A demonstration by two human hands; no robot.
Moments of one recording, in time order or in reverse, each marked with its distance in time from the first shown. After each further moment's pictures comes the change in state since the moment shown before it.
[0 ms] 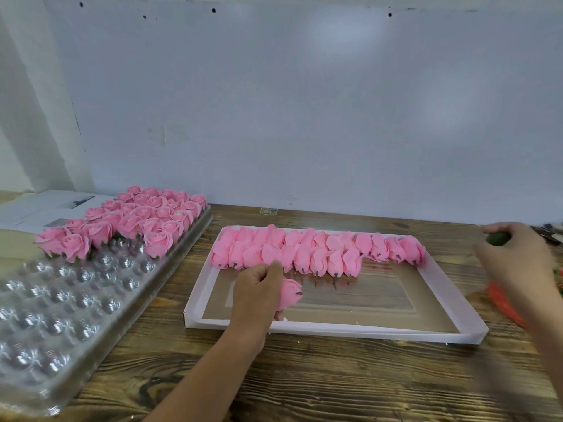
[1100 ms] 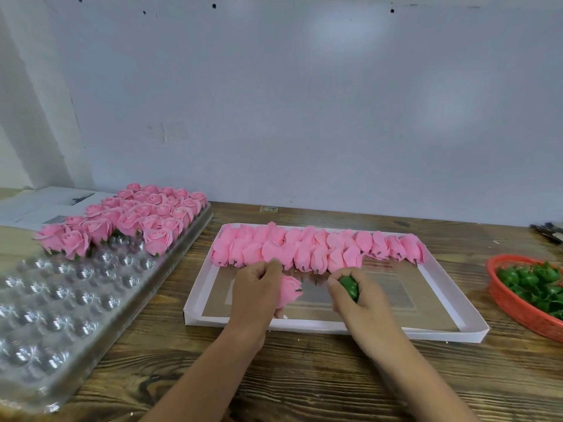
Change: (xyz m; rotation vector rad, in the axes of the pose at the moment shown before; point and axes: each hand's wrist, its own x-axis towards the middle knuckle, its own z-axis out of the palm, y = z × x) left_hand -0.002 0.003 0.000 -0.015 0.000 -0.029; right_hand -0.145 -0.034 0.102 0.396 -0.659 -0.219
